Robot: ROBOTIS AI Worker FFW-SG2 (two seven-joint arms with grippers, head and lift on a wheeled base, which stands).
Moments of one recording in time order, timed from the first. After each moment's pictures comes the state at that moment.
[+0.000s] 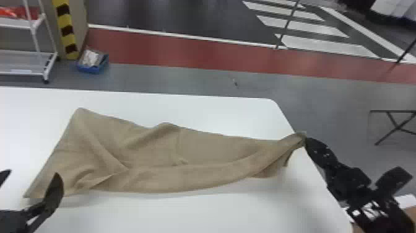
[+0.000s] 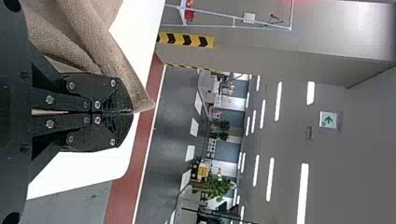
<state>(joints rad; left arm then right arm) 0.48 0.42 -0.16 -1.93 0.24 0.02 0.20 0.29 -0.26 -0.56 -1.54 -0.27 -0.23 0.73</state>
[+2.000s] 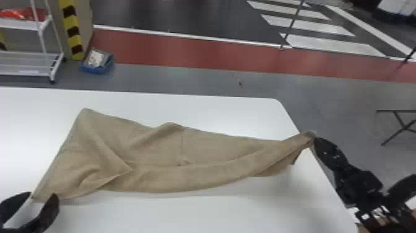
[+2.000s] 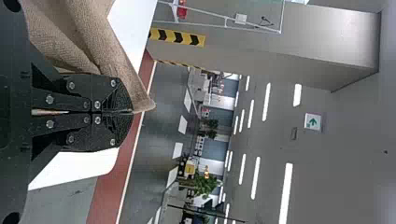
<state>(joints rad) 0.52 0.39 -0.09 -1.98 0.27 0.24 0.12 0.30 -0.24 -0.58 -1.54 -0.27 -0.31 0.75</state>
